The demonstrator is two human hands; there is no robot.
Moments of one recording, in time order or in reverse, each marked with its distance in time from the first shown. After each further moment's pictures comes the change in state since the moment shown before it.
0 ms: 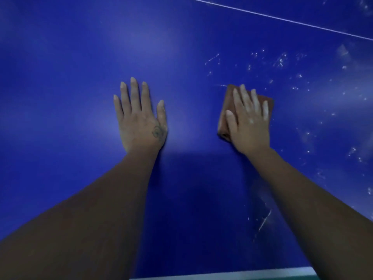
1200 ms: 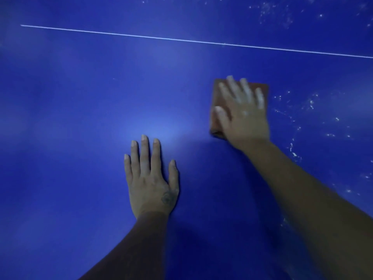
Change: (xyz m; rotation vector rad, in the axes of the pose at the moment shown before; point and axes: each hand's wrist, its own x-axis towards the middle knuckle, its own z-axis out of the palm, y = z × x) left_hand 0.004 -0.002 0.013 -0.021 0.113 0.007; right_hand 0.164 -0.039 -0.003 0.039 0.086 -0.167
